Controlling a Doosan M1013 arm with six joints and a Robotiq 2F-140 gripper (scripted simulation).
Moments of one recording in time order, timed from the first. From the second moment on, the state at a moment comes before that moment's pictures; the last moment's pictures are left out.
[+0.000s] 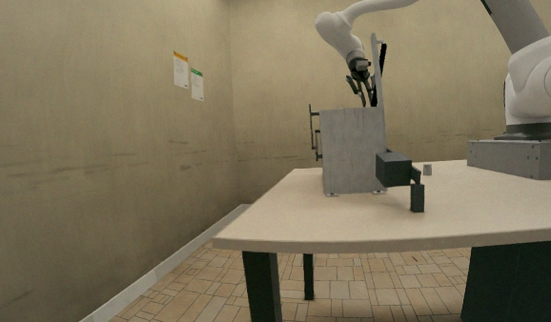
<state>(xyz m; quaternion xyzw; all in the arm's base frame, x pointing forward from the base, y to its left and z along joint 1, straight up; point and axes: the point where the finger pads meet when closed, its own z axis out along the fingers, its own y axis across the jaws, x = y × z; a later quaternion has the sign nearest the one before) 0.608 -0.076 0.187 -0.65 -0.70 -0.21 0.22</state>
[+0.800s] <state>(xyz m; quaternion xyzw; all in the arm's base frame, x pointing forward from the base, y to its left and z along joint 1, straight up) 0.608 -0.081 0.194 -0.65 -0.70 -0.21 0.22</state>
